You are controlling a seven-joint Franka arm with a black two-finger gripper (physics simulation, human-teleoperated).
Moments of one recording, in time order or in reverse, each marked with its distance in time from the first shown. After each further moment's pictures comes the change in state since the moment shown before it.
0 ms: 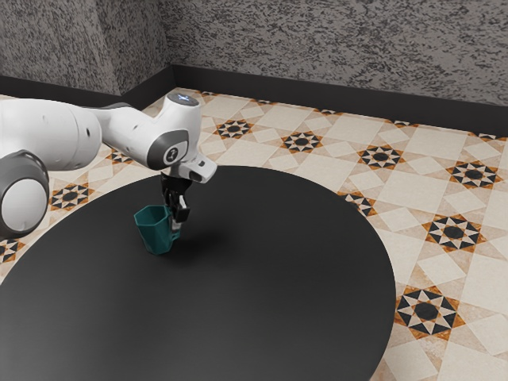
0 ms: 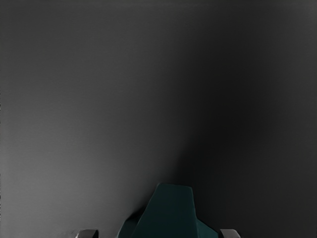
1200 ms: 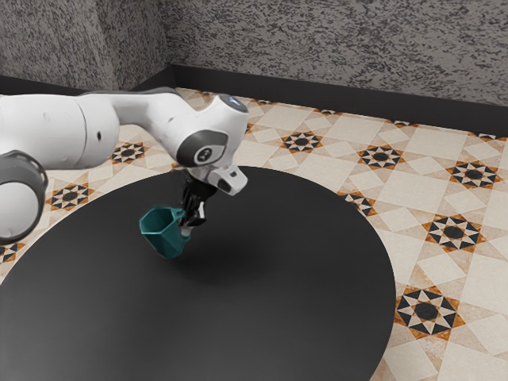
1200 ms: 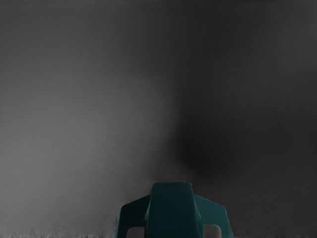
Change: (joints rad) arm -0.039 -0.046 -0.174 0.012 0.193 -0.280 -0.100
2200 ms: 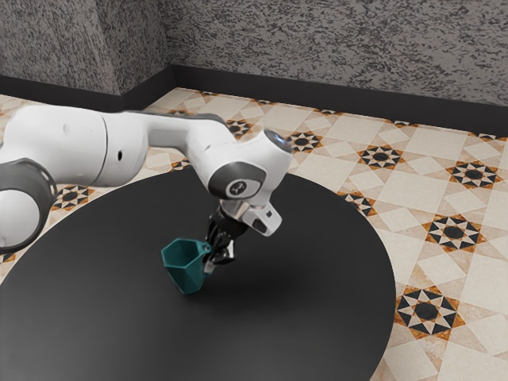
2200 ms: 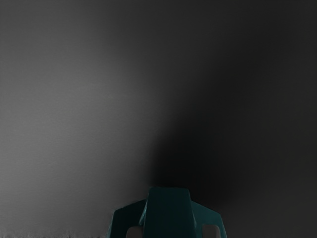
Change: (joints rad) arm -0.049 0.019 -0.140 -0.074 0.030 -0.087 -0.213
